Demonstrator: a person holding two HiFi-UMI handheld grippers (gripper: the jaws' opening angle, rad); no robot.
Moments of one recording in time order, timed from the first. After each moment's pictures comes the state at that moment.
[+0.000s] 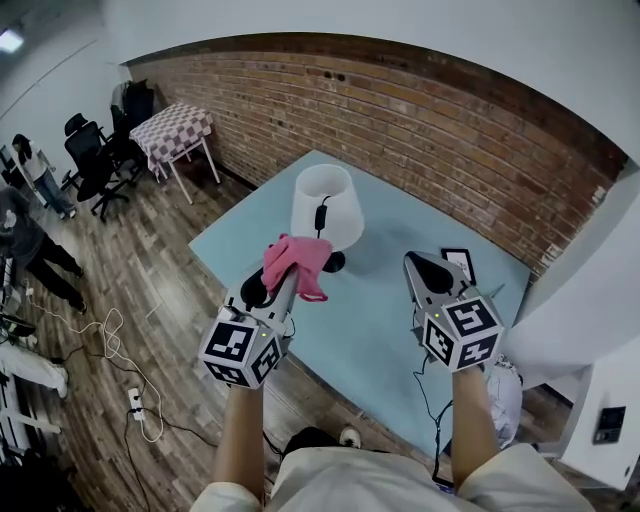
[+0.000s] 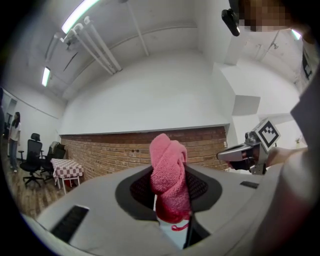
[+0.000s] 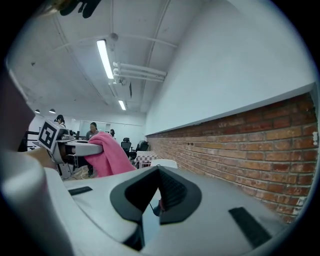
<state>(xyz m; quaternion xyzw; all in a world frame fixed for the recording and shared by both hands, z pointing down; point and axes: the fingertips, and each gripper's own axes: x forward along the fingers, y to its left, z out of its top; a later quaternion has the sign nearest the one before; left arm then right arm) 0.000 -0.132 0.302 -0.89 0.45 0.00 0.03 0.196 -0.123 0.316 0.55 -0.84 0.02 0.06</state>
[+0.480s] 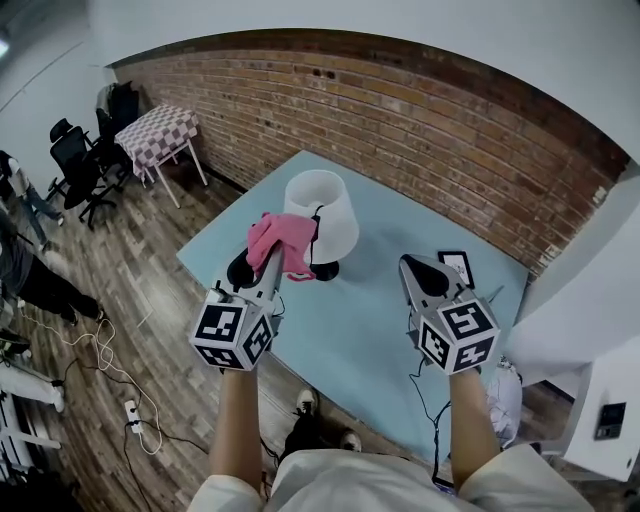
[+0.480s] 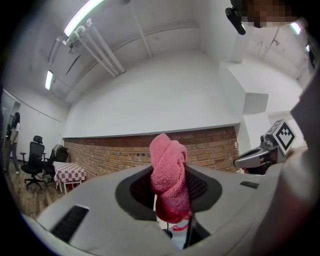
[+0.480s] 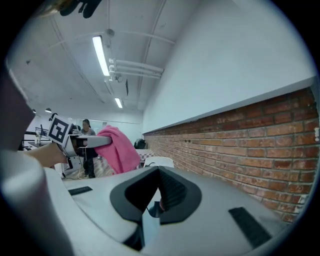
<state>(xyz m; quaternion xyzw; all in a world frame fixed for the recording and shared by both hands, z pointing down) -0.014 -0.207 0.291 -0.88 0.47 0.01 0.04 0.193 -0.160 0.331 0.56 -0.83 0.03 0.07</state>
